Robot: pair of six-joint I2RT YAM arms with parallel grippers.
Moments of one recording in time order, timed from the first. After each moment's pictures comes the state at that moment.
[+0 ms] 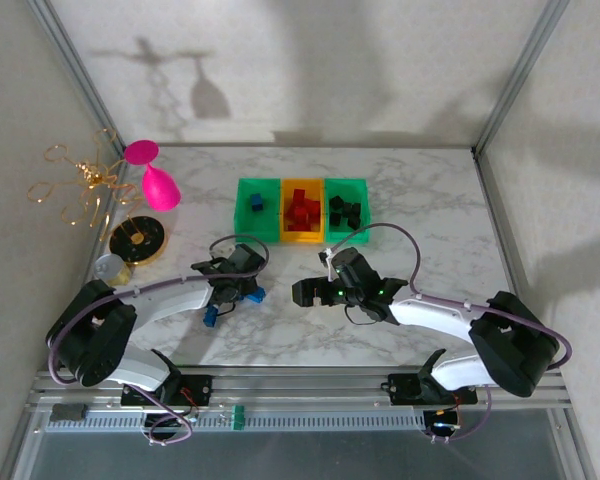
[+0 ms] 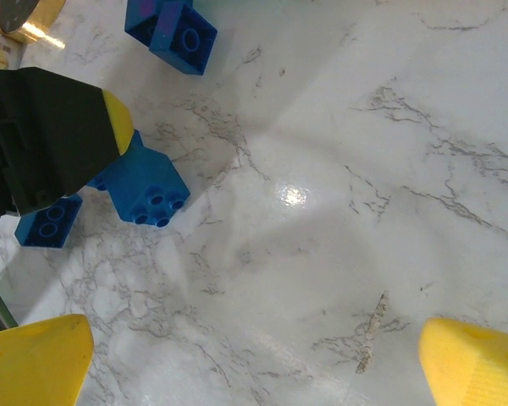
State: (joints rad) left arm -0.65 1.43 0.69 -0.44 -0.37 -0.93; right arm 0.85 1.35 0.58 0.04 -0.20 0.64
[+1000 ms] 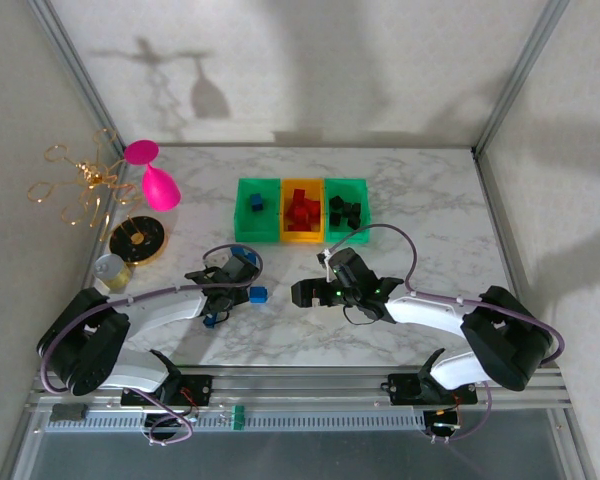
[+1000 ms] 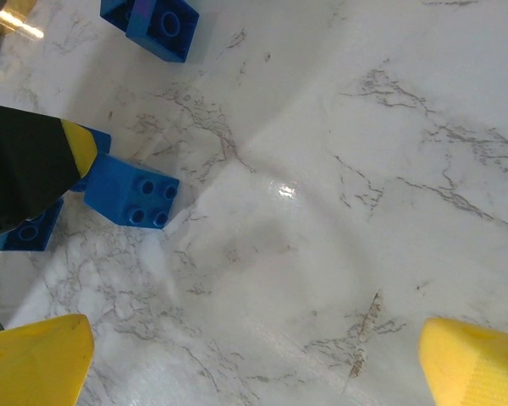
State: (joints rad) left arm -0.65 1.37 0.60 -0.43 -0.37 -0.95; right arm 0.85 1.39 0.59 0.05 -0.21 0.65
